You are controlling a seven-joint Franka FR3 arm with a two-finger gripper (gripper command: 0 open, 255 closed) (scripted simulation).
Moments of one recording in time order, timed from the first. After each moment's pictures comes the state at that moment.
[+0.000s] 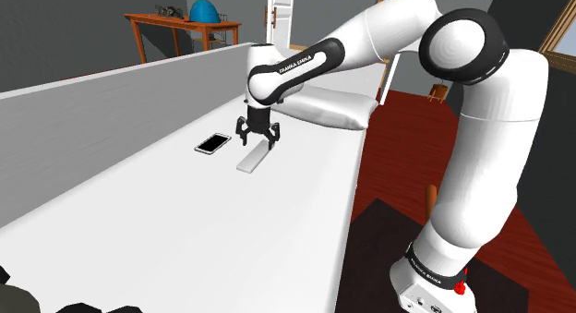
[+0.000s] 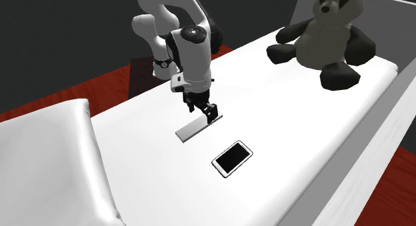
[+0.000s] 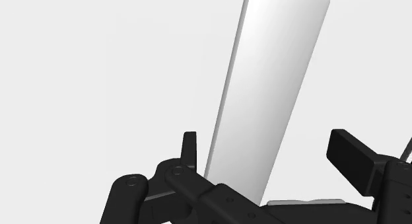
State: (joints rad) arm -0.11 0.27 0.31 -1.90 -0.08 2.16 1.17
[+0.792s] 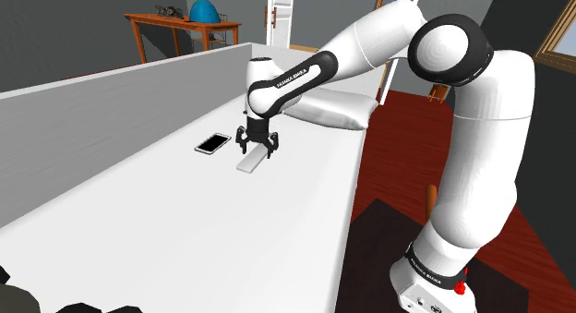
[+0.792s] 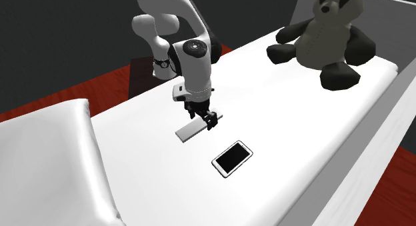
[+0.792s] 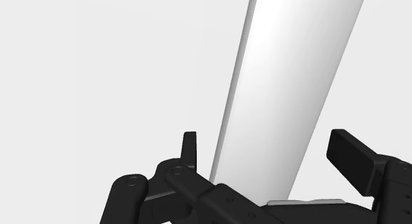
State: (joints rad) arm -0.10 0.33 0.30 -1.92 -0.10 2.24 1.20
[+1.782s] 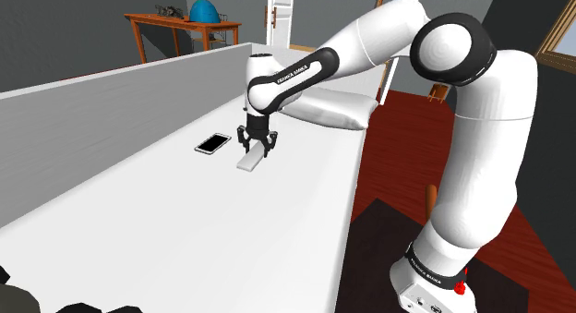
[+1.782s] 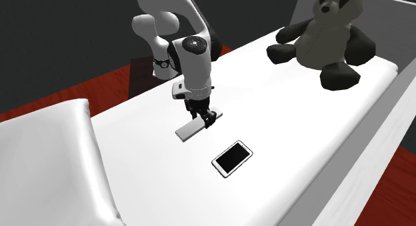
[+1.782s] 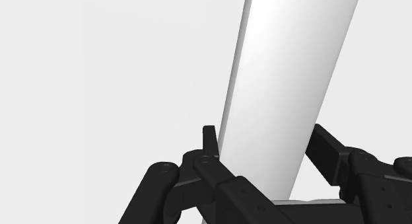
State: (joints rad) arm -0.10 0.32 0.31 -1.91 -0.10 2.22 1.19
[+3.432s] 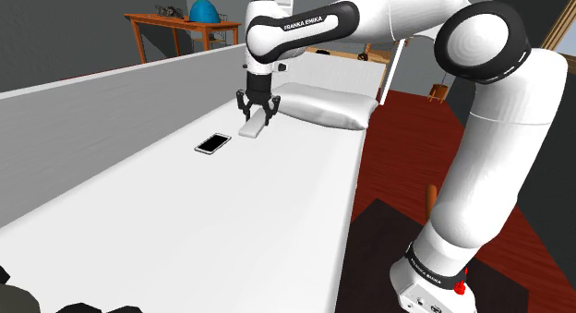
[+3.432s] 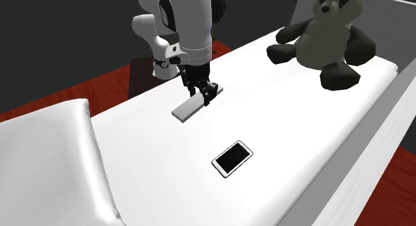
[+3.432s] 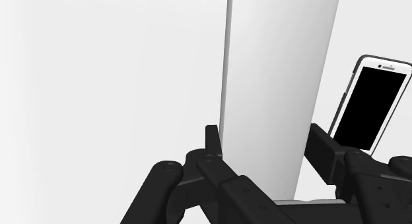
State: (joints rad) arm -0.11 0.19 0.32 -1.72 -0.05 1.92 1.16
